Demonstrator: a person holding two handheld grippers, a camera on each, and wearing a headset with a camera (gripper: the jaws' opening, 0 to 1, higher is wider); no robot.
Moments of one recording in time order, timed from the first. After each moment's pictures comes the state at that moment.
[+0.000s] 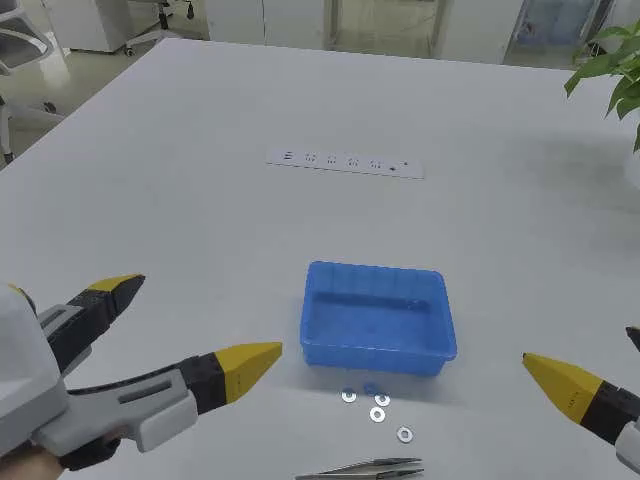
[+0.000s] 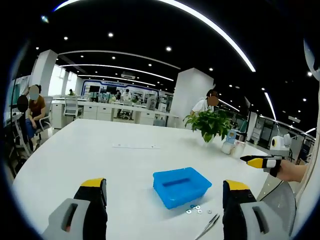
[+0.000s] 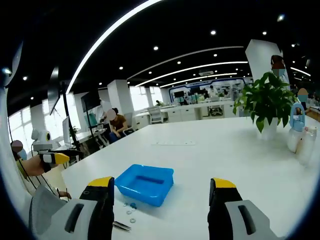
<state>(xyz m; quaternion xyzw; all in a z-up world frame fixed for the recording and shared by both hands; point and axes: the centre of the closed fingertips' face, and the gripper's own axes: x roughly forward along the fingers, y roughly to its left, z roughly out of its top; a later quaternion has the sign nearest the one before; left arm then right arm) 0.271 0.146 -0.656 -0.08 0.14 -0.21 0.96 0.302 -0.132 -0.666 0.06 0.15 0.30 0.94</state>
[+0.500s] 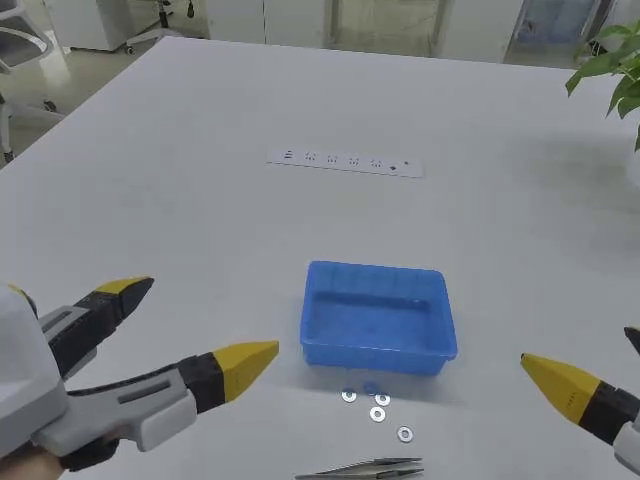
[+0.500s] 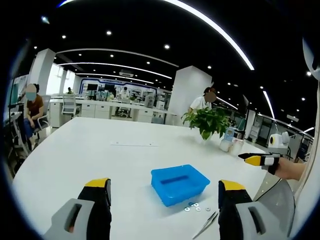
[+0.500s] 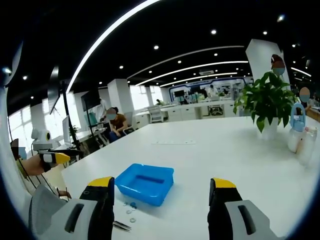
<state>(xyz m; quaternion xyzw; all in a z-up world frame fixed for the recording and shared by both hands) 0.269 0.144 -0.659 -0.08 0.15 -0.22 0.96 0.302 -0.131 -0.667 0.06 0.15 0.30 0.94</state>
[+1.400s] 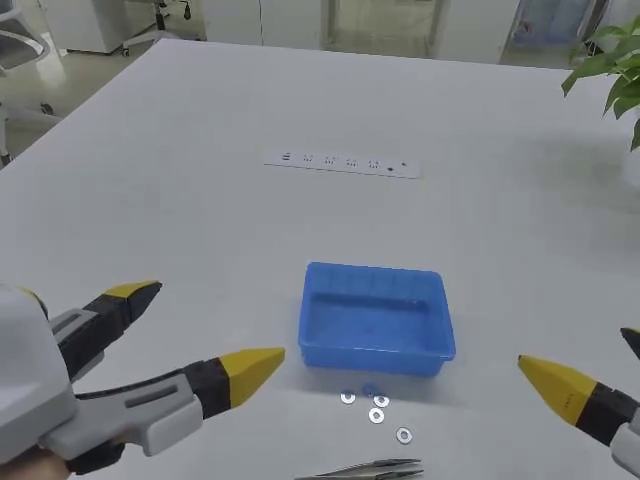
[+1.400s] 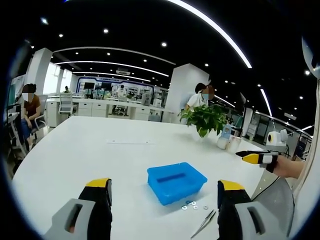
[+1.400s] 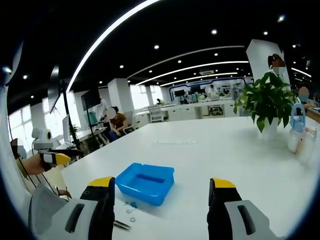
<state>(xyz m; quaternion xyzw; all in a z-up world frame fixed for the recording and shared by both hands) 0.270 0.136 -0.662 -0.07 0.16 -0.23 0.96 0.302 -0.130 -0.668 0.05 0.15 0.30 0.94</state>
